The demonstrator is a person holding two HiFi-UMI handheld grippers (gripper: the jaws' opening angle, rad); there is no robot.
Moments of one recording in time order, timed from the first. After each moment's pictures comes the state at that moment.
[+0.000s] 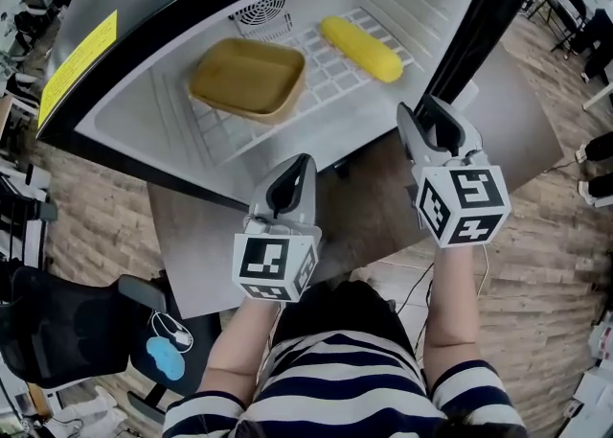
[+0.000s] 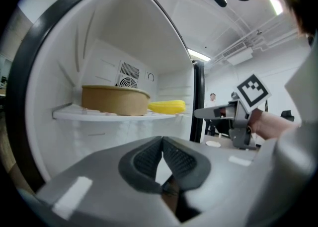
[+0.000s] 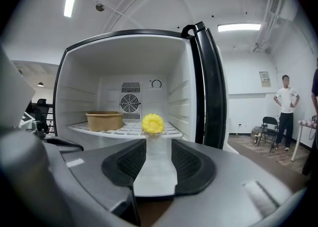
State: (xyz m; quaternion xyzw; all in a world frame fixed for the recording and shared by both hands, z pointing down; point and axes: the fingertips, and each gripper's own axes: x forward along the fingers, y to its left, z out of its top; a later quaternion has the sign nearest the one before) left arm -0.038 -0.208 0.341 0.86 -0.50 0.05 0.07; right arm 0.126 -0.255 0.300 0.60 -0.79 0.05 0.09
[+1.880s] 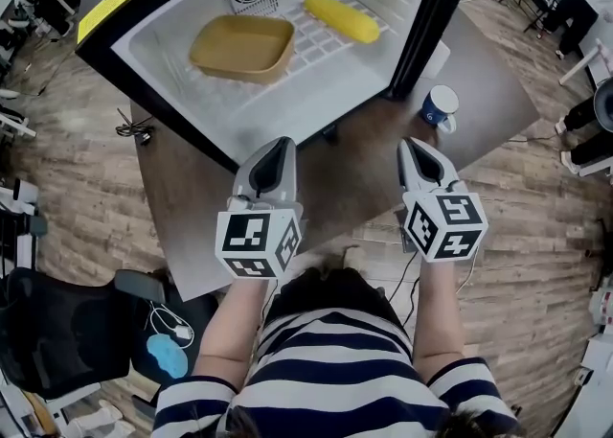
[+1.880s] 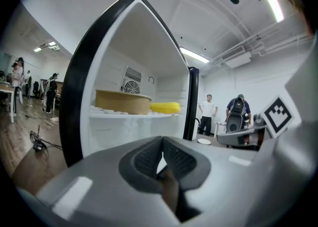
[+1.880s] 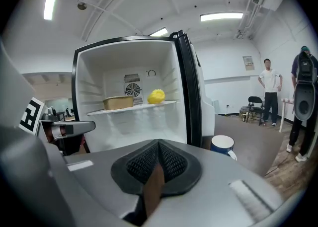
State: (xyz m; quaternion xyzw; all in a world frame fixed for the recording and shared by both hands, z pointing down) left arm -0.068 -0.157 0.336 0.87 -0.48 0.05 0.09; right arm 0.119 -0.127 0.361 0.64 -0.75 0.14 0.09
